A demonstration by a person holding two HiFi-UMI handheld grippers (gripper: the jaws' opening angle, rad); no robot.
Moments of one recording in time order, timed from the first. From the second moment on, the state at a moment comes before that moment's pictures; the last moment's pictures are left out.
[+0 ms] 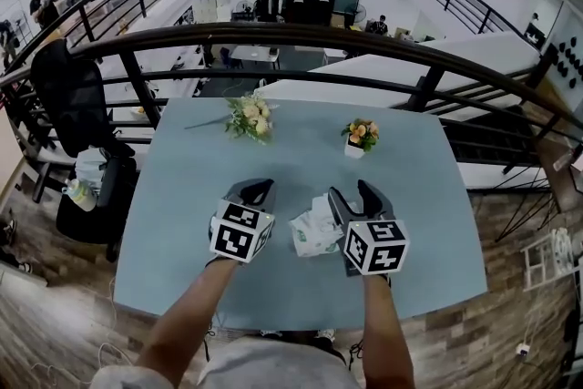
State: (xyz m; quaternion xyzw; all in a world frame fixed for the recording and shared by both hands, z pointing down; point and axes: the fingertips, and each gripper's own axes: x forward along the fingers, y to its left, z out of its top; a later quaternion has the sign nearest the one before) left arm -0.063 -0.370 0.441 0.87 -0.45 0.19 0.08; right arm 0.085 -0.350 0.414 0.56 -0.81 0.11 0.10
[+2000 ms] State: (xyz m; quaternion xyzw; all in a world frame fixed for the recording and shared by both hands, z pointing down) left arm -0.007 -0.345 0.460 0.83 -0.50 0.21 0.09; right arm 0.117 -0.338 0.495 0.46 -0.85 0.16 0.19
